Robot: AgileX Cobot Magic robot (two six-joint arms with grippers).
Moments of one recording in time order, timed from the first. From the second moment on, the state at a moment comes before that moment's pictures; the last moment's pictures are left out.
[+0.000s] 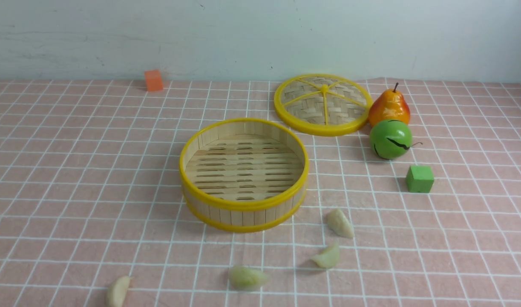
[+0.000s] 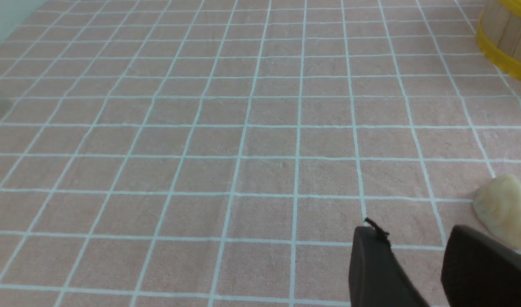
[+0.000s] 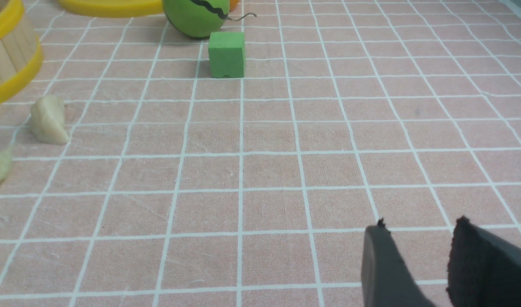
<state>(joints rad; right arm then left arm) -0.05 -0.01 0.02 -0.07 0.39 0.13 0.01 -0.01 0.03 0.19 0.38 -0.13</state>
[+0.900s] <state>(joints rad) -0.05 -0.01 0.02 0.98 0.40 0.22 0.01 -0.01 -0.03 -0.74 0.18 -0.71</state>
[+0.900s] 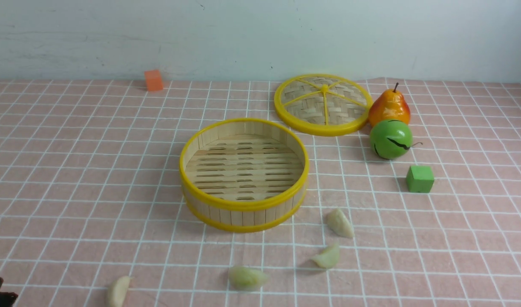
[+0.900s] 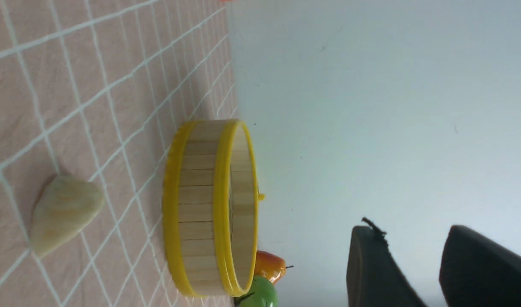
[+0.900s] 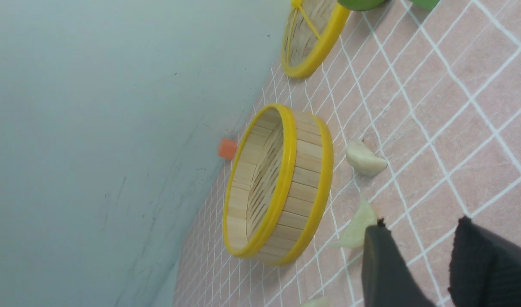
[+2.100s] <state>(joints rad) 0.59 1.22 -0.93 0.22 1.05 -0.28 -0.26 1.29 -0.84 0.01 0.95 -0.30</state>
